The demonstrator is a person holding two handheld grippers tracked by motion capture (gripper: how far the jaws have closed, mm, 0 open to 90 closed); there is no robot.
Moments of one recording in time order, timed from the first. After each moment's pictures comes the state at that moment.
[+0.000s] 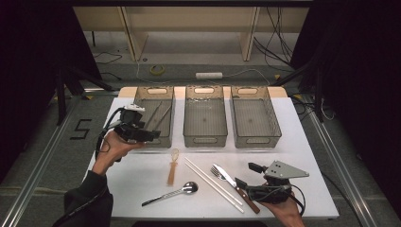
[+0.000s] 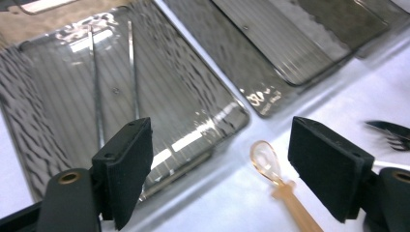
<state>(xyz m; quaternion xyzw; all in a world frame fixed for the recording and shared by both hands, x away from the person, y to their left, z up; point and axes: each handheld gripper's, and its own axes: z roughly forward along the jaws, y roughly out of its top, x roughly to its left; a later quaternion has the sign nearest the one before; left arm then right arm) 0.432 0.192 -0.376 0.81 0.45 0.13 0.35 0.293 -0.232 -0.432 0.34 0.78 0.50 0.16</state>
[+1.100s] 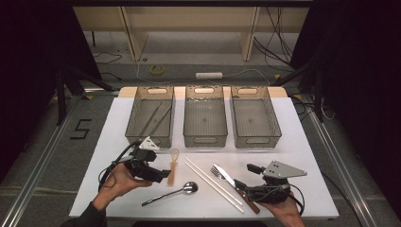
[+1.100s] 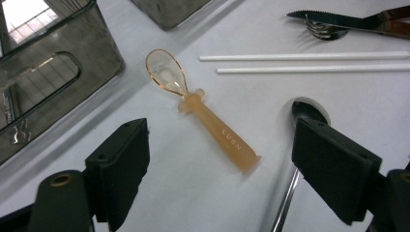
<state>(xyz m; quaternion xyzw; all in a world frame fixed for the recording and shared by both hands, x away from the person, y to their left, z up) 0.355 0.158 -0.417 0.87 0.37 0.09 0.31 0.294 -0.231 -0.433 0.34 0.79 0.49 0.14</state>
